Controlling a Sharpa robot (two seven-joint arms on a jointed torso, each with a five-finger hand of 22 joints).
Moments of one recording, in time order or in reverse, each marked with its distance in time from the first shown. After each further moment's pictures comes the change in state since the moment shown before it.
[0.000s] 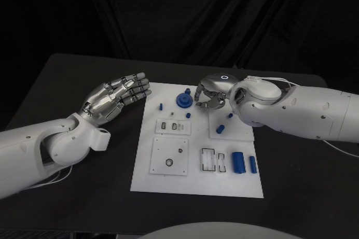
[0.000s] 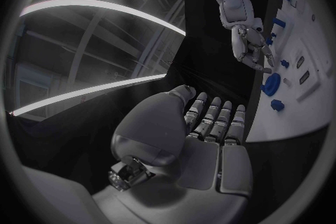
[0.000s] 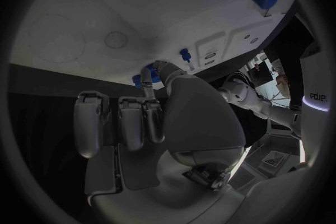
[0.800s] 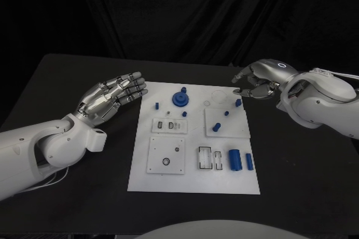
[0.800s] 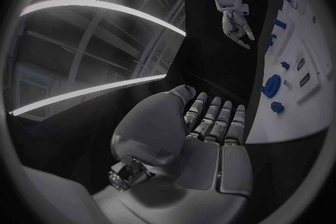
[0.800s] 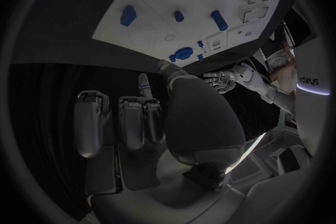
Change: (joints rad) left arm 0.000 0.003 0.000 0.004 0.000 -0.001 0.000; left_hand -0.005 -0.005 0.011 -0.003 0.000 0.000 0.000 0.000 0.000 0.003 0.003 0.004 0.001 0.004 0.004 0.004 0.001 0.000 0.000 0.000 0.000 0.000; right arm 0.060 -0.427 -0.007 0.254 0.031 -0.119 -0.006; right_hand -0.025 -0.007 -0.044 0.047 -0.169 -0.133 -0.001 -0.098 -0.070 0.001 -0.007 0.000 0.000 0.004 -0.004 -0.016 0.000 0.000 0.000 0.000 -0.012 0.000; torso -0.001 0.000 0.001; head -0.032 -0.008
